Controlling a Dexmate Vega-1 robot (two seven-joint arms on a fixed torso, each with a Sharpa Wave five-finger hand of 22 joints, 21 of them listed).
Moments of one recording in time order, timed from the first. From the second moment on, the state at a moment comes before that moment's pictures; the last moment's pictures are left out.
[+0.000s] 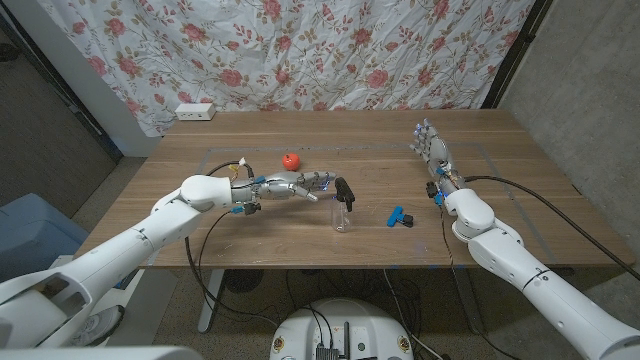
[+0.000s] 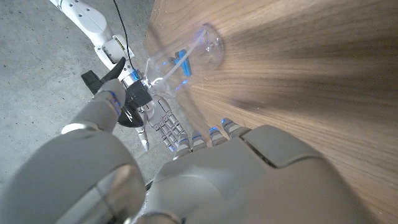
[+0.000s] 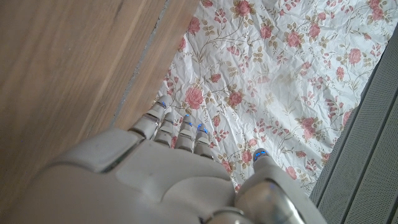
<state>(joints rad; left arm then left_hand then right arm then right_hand) 0.72 0.79 0.62 -1.40 -0.45 -0.40 -0.78 0.52 -0.16 0.72 -0.18 0.19 -0.11 -0.12 0.20 0.17 -0.12 -0.11 0.18 0.18 -0.16 -0.03 0.17 0.17 -0.14 -0.03 0.17 0.17 -1.03 -0.60 -0.35 -1.64 0.43 0.22 -0.26 0.06 0.07 0.29 0.05 0.23 0.08 -0.06 0.18 0.17 0.12 0.04 0.19 0.18 0.02 0.04 0.20 0.26 0.26 0.04 0.18 0.16</state>
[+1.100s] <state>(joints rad) 0.66 0.69 0.68 -1.25 -0.37 -0.52 -0.79 0.57 -0.17 0.68 -0.18 0.21 -0.07 -0.12 0.22 0.17 -0.11 -0.12 0.20 0.18 -0.16 -0.03 0.19 0.17 -0.17 -0.03 0.18 0.17 -1.07 -0.61 -0.33 -1.68 0.42 0.20 -0.30 0.06 0.07 0.29 0.05 0.22 0.08 -0.06 0.18 0.17 0.12 0.04 0.19 0.18 0.02 0.04 0.20 0.26 0.26 0.04 0.18 0.16</state>
